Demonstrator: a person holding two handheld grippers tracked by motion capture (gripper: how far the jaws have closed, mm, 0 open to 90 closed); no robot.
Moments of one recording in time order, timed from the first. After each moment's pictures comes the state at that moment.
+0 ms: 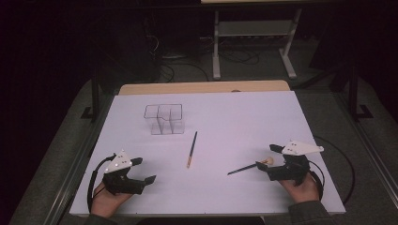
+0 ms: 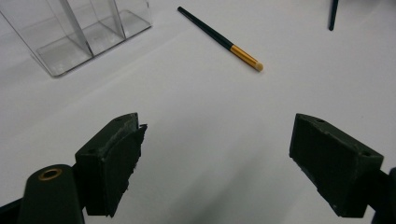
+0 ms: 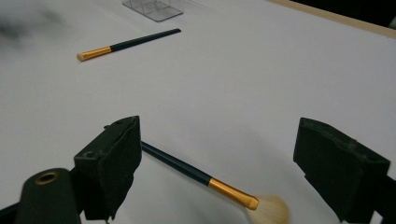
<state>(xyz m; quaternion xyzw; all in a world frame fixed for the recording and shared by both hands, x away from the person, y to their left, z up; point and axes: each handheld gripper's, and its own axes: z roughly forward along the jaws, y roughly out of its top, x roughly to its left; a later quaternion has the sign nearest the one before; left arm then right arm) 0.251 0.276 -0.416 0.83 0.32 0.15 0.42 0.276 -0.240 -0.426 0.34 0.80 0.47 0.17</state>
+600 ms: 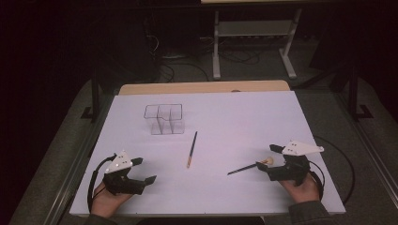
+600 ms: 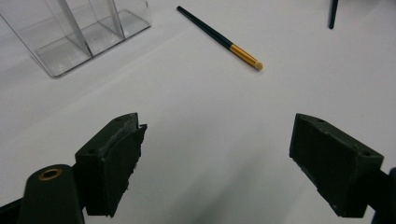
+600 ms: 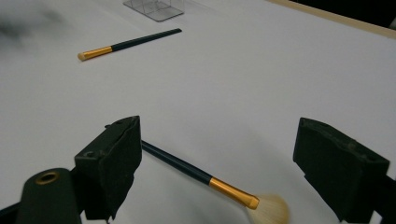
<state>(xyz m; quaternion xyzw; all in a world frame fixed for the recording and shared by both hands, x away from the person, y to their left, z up) 0.250 0.275 -0.417 0.83 0.32 0.15 0.42 0.275 -0.240 -0.425 0.34 0.80 0.47 0.17</state>
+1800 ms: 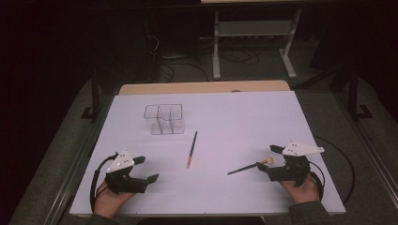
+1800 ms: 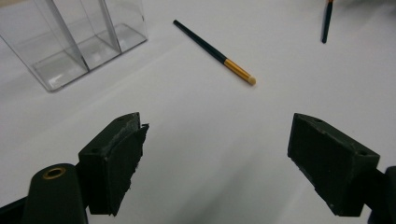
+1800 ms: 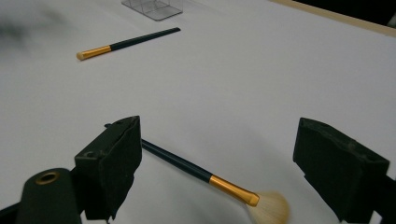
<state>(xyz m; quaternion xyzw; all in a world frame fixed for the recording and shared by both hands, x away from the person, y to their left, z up) 0.250 0.266 -0.409 0.83 0.32 0.15 0.43 0.274 -0.240 -0.426 0.34 0.80 0.47 0.17</state>
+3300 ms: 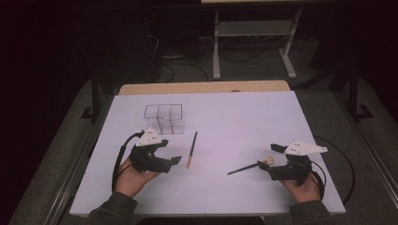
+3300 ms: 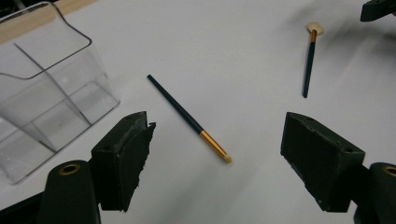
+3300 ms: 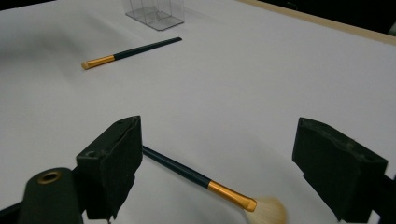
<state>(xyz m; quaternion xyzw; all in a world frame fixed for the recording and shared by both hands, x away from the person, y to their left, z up) 0.290 0.195 -0.364 0.85 0.30 0.13 0.41 0.275 -0.245 -0.425 0.34 0.79 0.48 0.17</state>
